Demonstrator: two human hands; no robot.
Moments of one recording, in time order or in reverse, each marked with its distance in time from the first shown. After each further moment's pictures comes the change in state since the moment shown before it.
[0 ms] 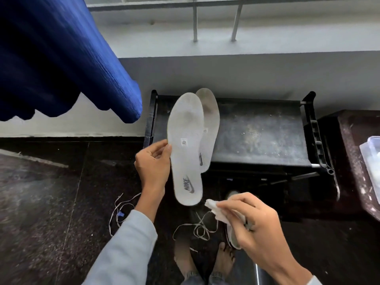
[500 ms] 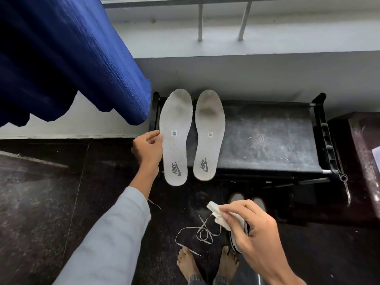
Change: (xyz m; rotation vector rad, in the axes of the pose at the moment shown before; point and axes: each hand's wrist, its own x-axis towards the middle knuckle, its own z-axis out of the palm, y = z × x) left_hand 0.087 -0.008 0.011 0.149 0.066 -0.011; right_hand 0.011 0.013 0.029 -0.018 0.048 0.121
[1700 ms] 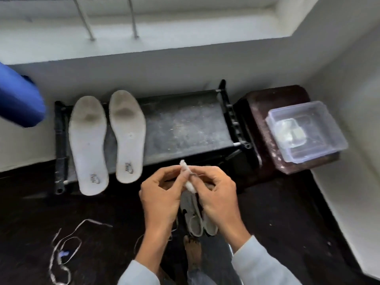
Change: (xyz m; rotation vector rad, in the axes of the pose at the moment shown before) left_hand -0.220 0.010 0.061 -0.196 -0.591 0.048; right_hand 0.011 0.009 -0.068 0.313 0.318 0.371
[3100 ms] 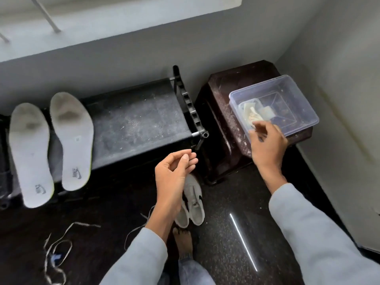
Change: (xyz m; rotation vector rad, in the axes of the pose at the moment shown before) left_hand -0.012 -0.028 0.157 -0.114 -0.156 -0.173; right_hand 0.116 0.096 -0.233 -0.452 0.567 -0.106
